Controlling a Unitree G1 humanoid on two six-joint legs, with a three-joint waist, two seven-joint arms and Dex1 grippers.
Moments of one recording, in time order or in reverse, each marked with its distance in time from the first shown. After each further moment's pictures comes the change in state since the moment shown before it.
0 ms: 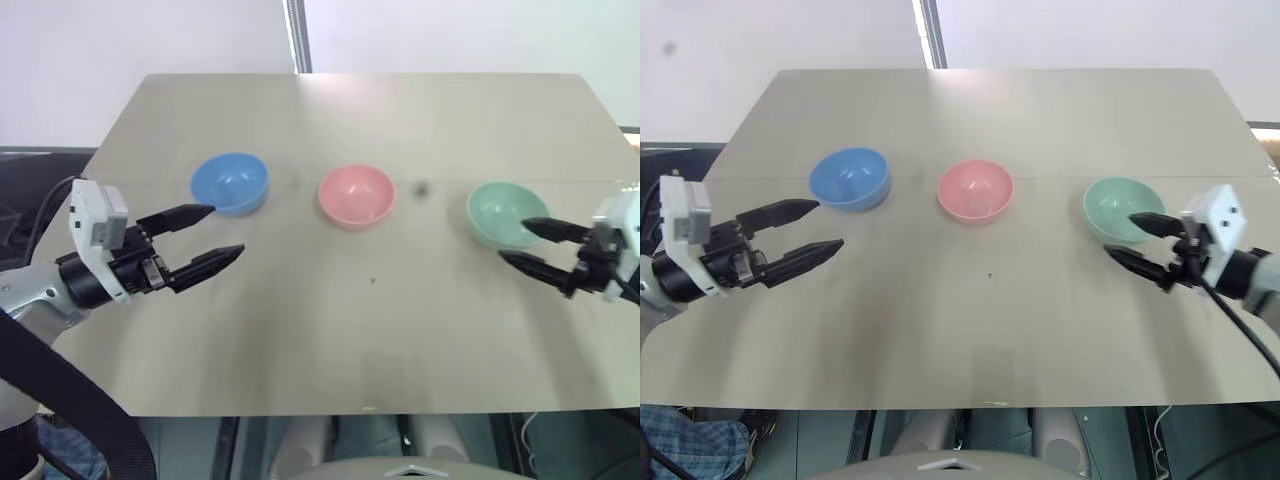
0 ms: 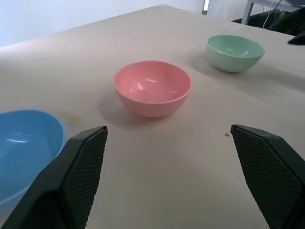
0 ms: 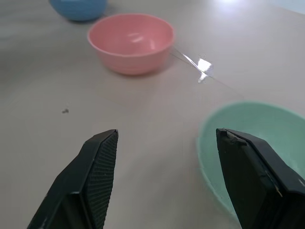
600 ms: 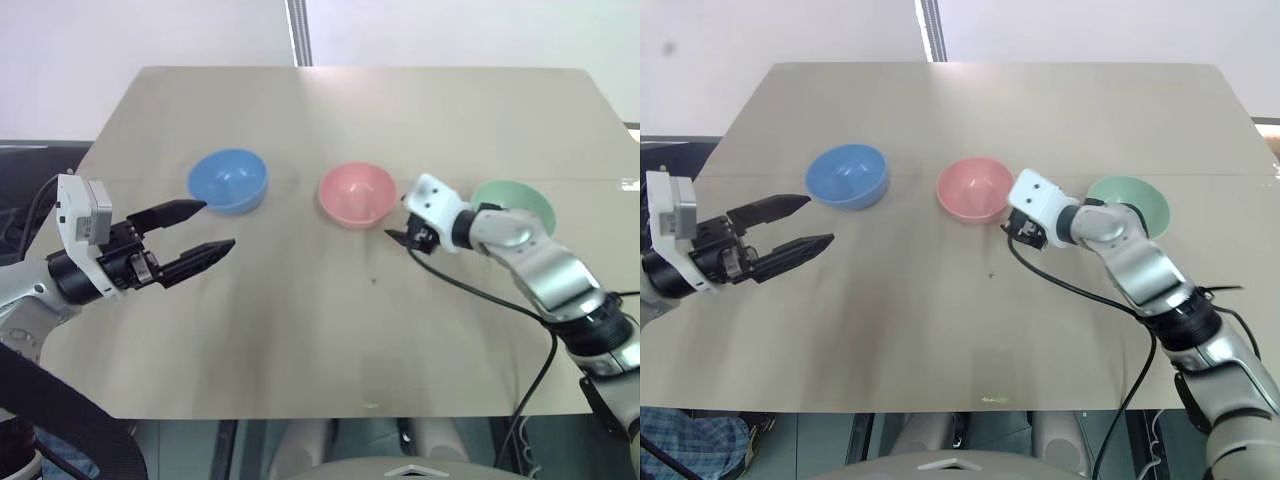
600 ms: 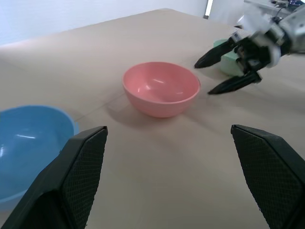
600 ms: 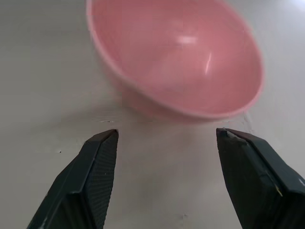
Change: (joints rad) left arm -0.032 0.005 -0.011 0.040 -0.010 -0.008 -0.025; right arm -0.631 0.240 0.821 0.304 -0.606 0.012 -0.166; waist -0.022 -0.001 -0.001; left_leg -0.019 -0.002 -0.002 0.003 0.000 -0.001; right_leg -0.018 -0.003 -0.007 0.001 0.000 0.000
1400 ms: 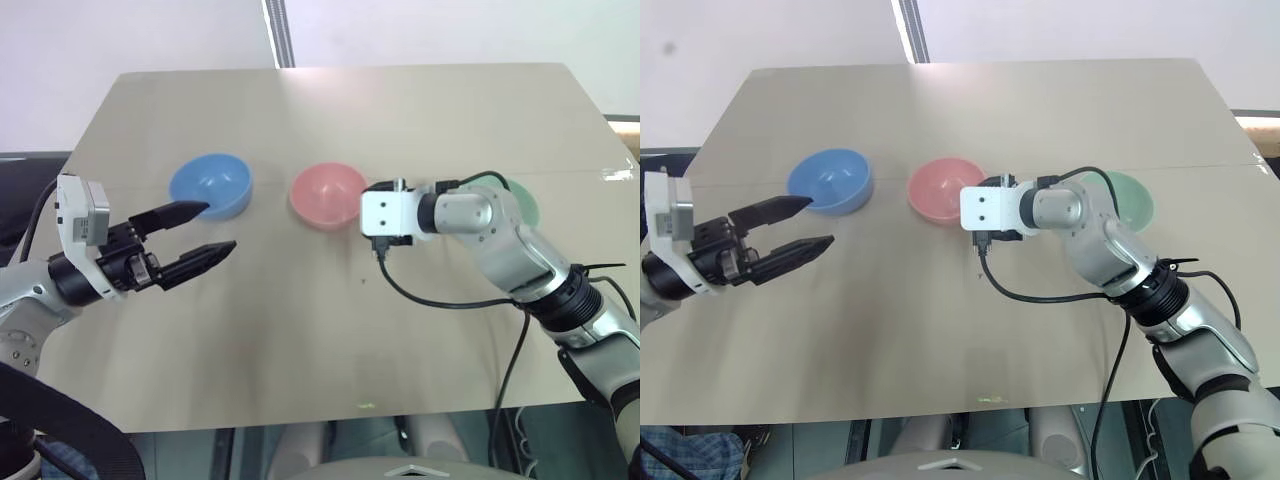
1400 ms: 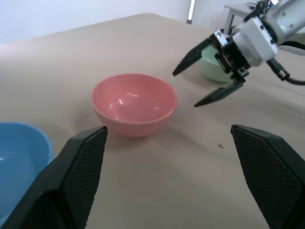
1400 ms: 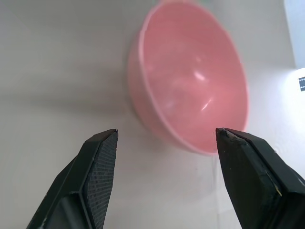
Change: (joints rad) left arm 0.028 0.002 0.011 -0.001 -0.039 0.009 -0.012; right arm -0.136 0.073 0.035 -0.046 -0.287 -0.140 0.278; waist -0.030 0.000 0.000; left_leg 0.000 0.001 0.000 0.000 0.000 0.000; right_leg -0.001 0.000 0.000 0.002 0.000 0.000
